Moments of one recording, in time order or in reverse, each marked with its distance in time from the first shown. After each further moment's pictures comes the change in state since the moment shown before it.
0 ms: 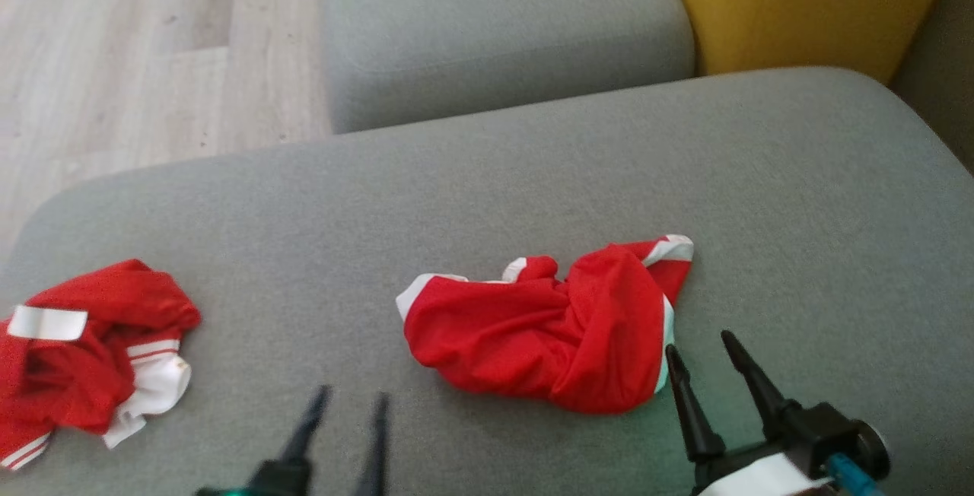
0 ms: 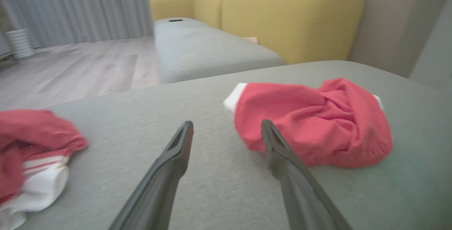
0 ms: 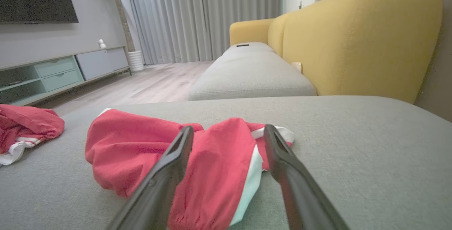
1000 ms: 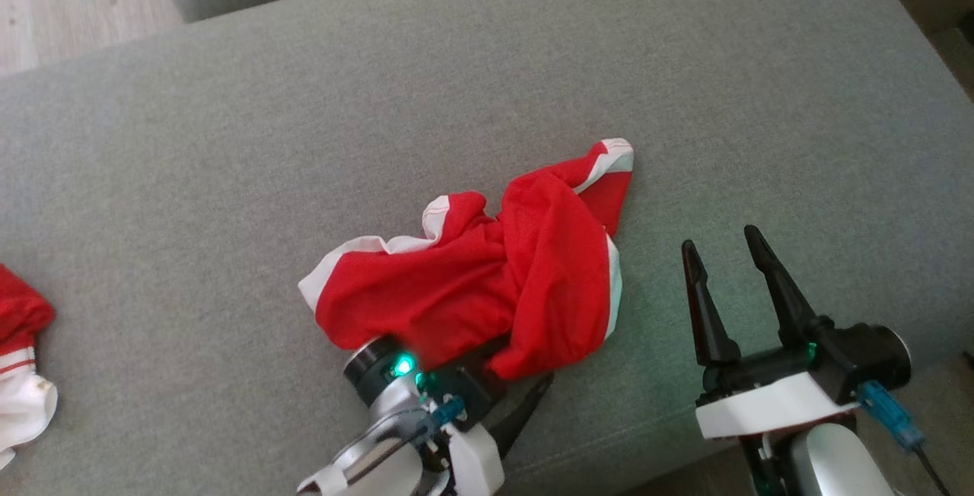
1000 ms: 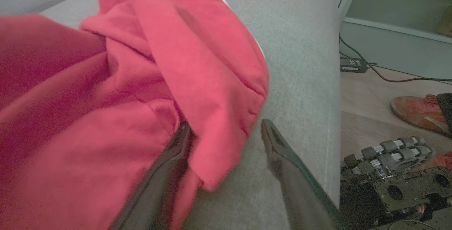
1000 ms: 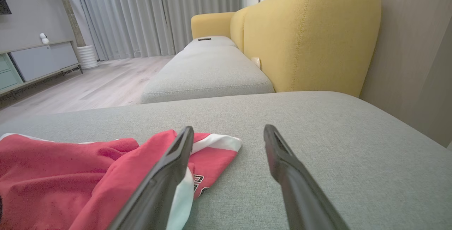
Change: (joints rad) left arm -0.587 -0.003 -0.554 0.558 0.022 -0.158 -0.002; right arm -0.144 0.000 -0.030 -0.105 0.014 0.000 0.000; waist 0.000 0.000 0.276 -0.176
